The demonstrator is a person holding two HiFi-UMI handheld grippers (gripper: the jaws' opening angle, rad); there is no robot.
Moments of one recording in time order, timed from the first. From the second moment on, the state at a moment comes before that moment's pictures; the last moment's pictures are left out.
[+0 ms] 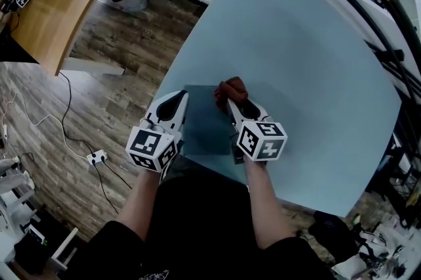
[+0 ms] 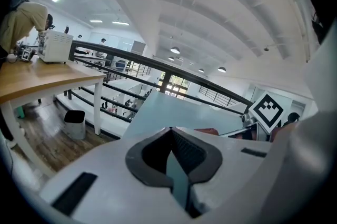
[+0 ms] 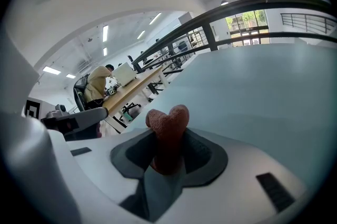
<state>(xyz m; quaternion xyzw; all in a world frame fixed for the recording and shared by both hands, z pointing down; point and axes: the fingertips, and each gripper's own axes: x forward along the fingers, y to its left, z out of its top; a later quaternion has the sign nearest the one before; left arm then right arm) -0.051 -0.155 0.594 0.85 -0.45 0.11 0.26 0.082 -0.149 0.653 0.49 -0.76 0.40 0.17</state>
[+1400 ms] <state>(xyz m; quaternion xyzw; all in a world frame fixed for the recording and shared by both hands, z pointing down) -0.094 -0.130 0.583 0.81 -0.51 0.11 0.26 -0.028 -0.112 0.625 0.35 -0.84 0.39 0.16</state>
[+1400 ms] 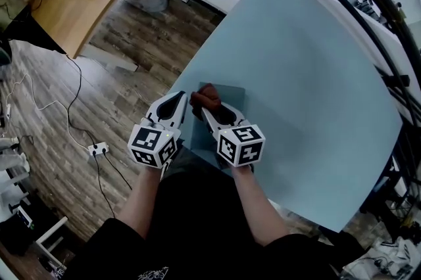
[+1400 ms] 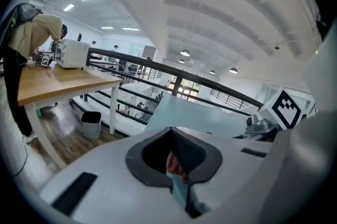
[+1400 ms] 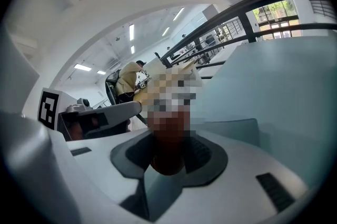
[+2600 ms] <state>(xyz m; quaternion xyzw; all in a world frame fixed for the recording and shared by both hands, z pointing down) -0.063 -0.131 0.592 0.84 -0.47 0.12 0.26 0.020 -0.099 0.656 0.40 -0.80 0.40 0.22</state>
